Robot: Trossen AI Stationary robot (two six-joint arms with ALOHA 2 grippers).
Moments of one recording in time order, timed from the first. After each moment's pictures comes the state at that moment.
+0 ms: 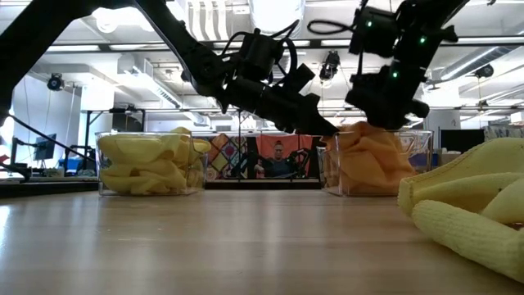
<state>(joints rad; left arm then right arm) 0.23 2.08 1.26 0.50 0.07 0.21 -0.23 1.34 0.80 -0.58 0.41 0.58</state>
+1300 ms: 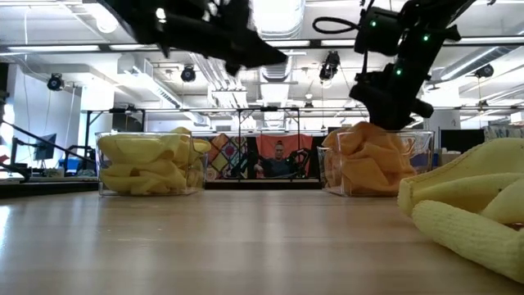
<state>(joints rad) 0.23 1.52 0.94 0.45 0.07 0.14 -0.29 1.27 0.79 -0.60 0.33 0.58</state>
